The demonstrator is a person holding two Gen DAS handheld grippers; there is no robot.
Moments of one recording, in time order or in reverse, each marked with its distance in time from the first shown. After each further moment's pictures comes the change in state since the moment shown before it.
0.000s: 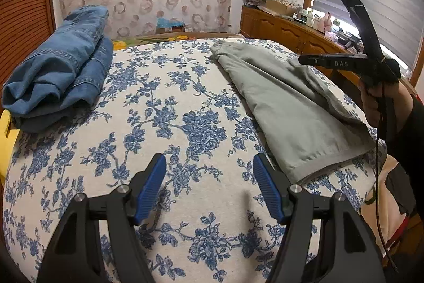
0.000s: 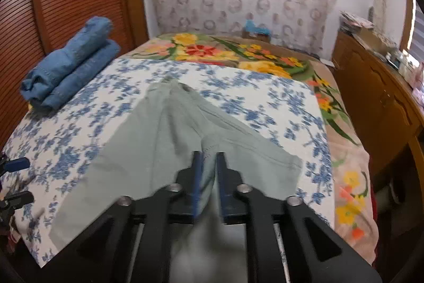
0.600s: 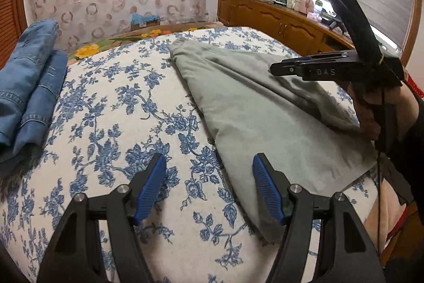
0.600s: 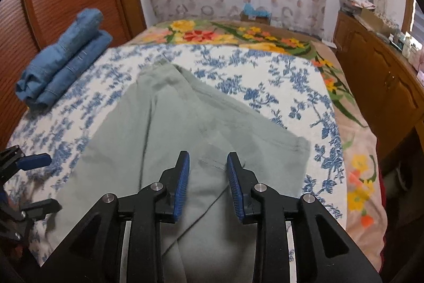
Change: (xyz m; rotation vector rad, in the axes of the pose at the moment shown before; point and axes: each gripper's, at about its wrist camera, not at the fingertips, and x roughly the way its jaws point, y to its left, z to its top) left arm 0.052 -0.039 0.036 0.099 0.074 -0.066; right arm 0.030 -0.002 -0.008 0.041 0.115 0.018
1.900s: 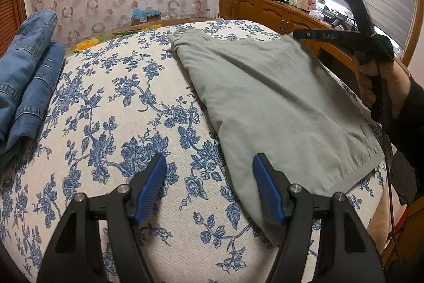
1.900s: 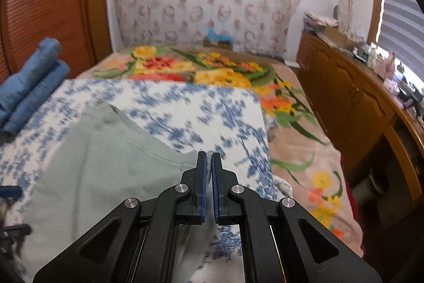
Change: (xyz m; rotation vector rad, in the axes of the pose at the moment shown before) left arm 0.008 0.001 -0.004 -0.017 0.016 -0.006; right arm -0.012 -0.062 0.017 0.053 -0.149 -0.191
